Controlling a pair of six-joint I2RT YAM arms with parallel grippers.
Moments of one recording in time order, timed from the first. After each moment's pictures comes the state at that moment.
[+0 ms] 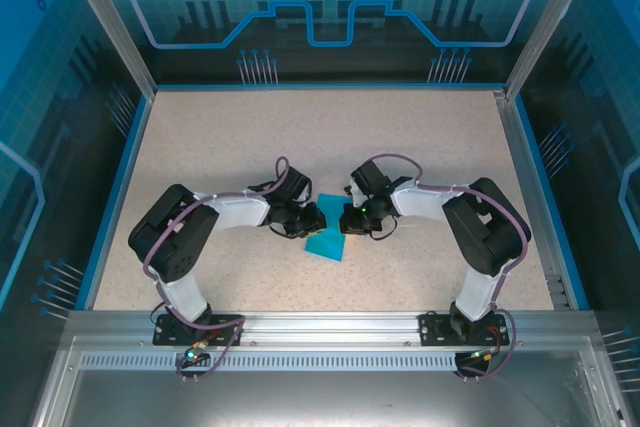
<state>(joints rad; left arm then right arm) -0.56 1.75 0.86 -0.19 0.40 -0.92 0.59 1.79 0.95 -0.39 -0.41 0.56</state>
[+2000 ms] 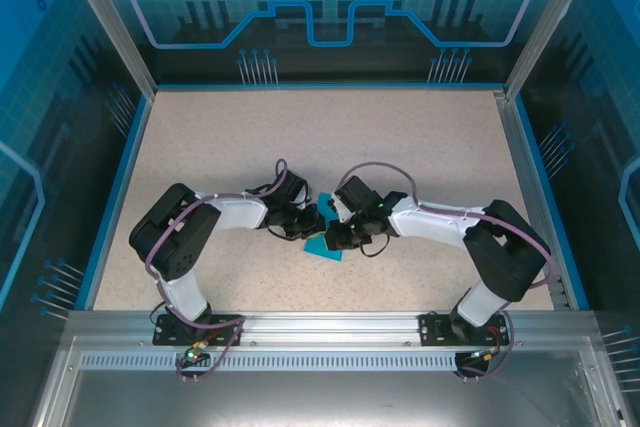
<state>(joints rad) -0.56 1.77 0.82 -0.10 0.49 -0.90 0.80 1.63 0.90 -0.42 -0.36 0.60</state>
